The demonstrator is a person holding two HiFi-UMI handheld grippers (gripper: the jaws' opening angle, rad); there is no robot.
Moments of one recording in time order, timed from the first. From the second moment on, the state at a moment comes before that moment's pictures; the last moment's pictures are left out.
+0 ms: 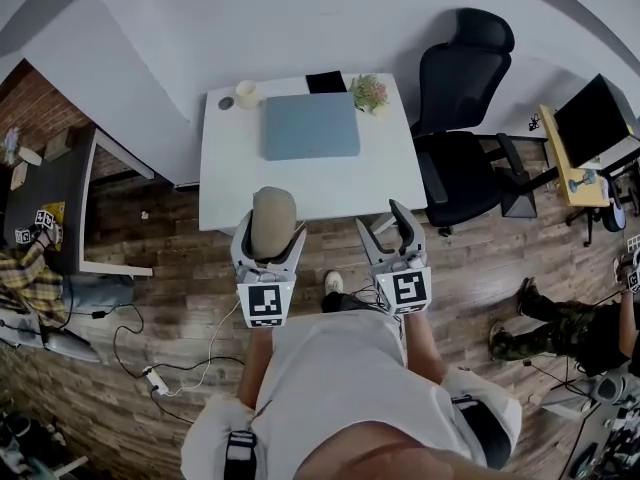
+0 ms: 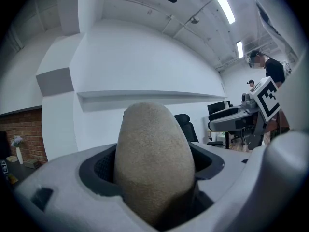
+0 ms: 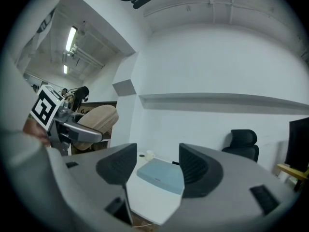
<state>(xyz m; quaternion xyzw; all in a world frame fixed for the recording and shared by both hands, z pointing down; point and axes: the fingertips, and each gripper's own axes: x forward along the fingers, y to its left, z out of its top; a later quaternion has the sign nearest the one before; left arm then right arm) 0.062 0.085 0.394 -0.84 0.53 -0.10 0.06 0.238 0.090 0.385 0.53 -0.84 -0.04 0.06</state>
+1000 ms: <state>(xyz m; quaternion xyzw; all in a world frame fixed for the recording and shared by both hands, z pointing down) 0.073 0.048 0.392 -0.81 0.58 -0.12 0.07 0.235 0.025 0.392 0.47 -0.88 -0.03 0.04</state>
